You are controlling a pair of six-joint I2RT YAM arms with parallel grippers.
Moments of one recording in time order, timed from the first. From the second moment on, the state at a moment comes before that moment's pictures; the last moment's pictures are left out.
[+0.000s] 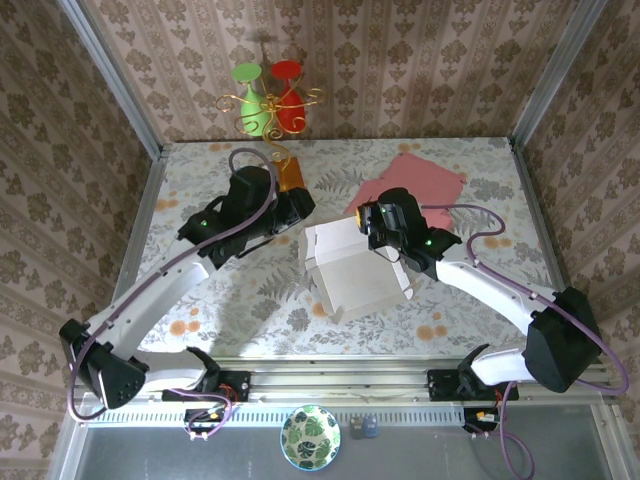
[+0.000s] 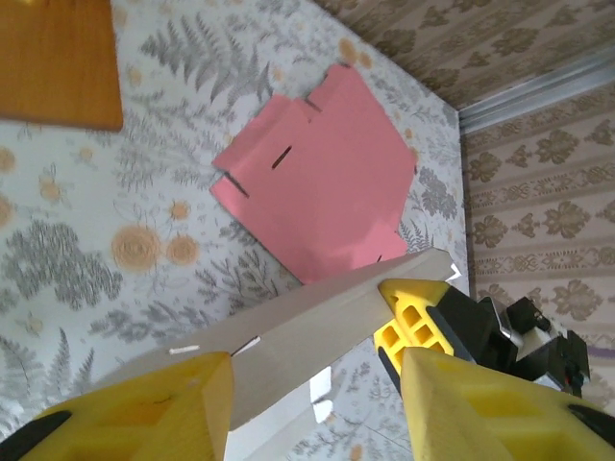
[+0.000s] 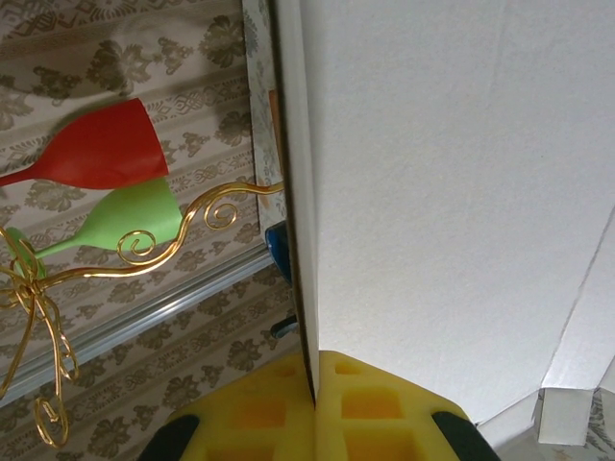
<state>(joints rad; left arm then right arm) -0.72 1.27 1.29 -0.62 0.03 -1.00 0.60 1.36 0.97 -0.14 0.10 1.86</state>
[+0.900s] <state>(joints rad) -0.80 1.27 1.30 -0.56 -0.03 -1.50 0.53 1.32 1.22 -0.50 0.06 1.87</state>
